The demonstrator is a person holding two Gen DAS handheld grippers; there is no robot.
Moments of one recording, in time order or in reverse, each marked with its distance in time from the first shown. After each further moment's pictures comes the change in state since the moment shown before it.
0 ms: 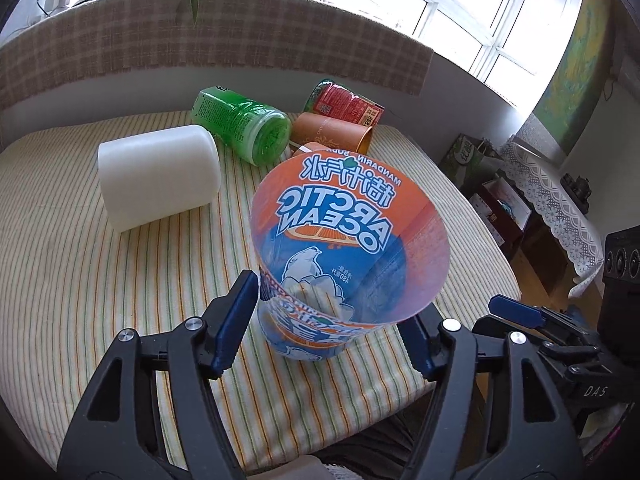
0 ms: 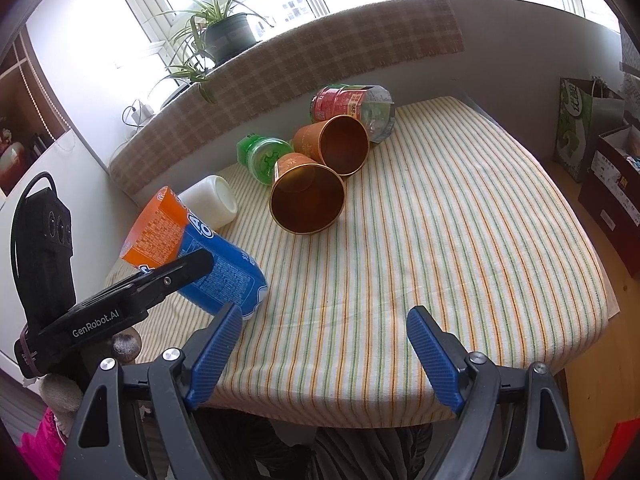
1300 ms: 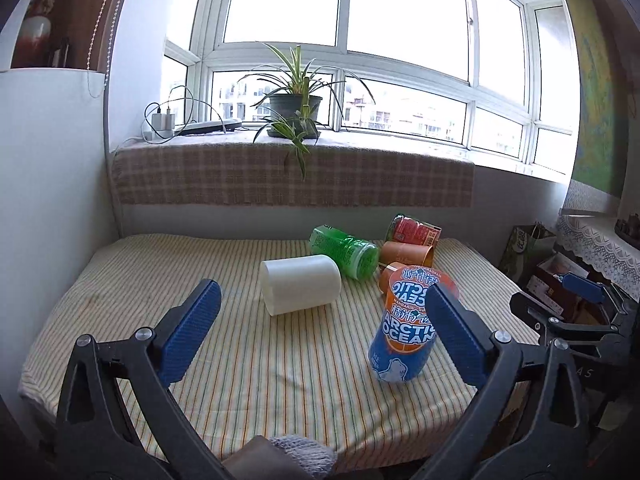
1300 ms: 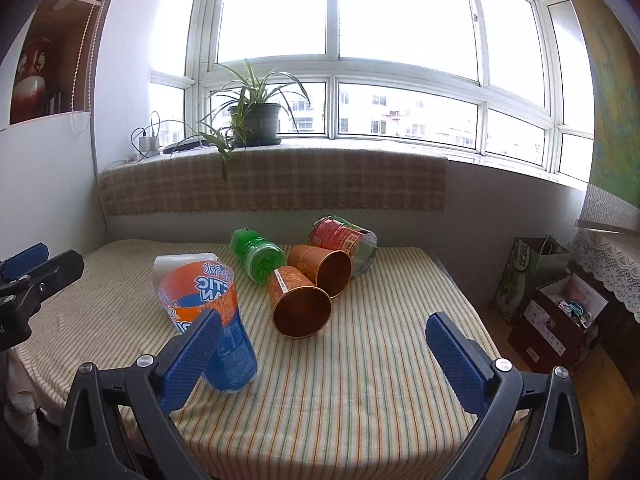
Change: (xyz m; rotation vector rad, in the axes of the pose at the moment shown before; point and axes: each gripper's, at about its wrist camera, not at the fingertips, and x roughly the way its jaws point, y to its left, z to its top) left arm -0.139 0.007 -0.033 0.042 -0.491 0.313; right arm -0.056 0.076 -0.004 -0.302 -0.419 -0.275
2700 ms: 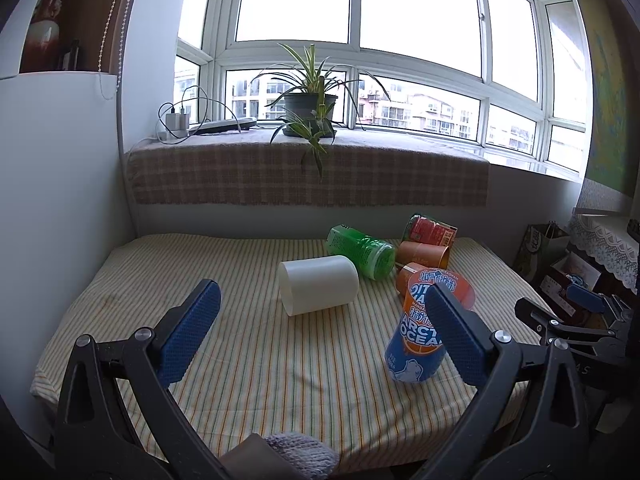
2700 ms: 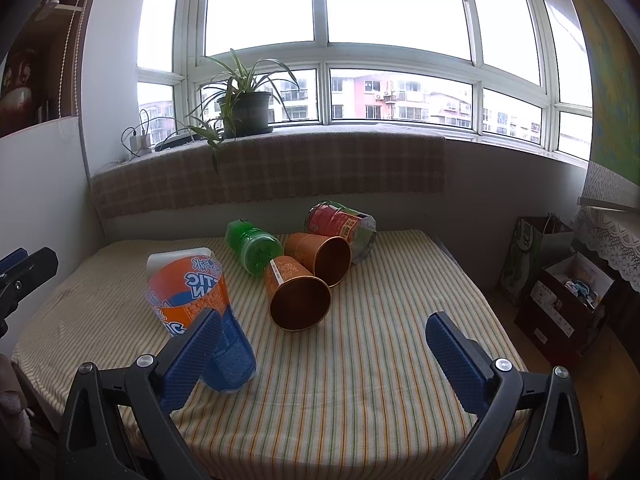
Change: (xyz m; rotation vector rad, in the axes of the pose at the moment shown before) left arm -0.003 0.003 0.003 0.006 0.017 0.061; right arm 0.015 -0.006 -0.004 0.053 0.050 0.007
